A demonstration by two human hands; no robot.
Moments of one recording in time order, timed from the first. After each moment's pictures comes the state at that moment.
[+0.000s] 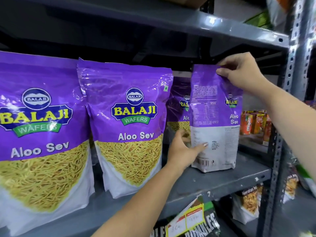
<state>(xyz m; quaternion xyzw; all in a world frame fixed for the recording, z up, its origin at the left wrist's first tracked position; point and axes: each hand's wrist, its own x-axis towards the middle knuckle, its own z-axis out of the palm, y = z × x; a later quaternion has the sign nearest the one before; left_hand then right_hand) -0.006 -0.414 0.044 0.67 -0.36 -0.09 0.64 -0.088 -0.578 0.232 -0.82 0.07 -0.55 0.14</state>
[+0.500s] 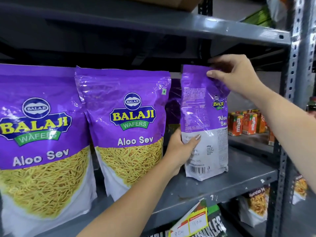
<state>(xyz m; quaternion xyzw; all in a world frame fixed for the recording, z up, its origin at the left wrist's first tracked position) 0.001 -0.405 0.058 0.58 -0.41 -0.13 0.70 -0.084 -0.565 0.223 -0.80 0.01 -0.57 0.18</state>
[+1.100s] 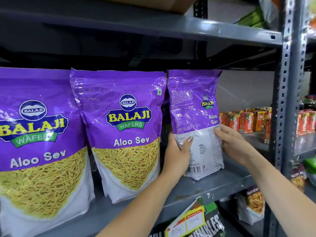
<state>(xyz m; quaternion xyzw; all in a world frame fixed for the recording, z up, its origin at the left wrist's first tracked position) -0.015 -0.401 0.040 0.61 -0.38 0.01 0.69 -0.092 -0.589 0.048 -0.72 0.01 -0.30 0.62</state>
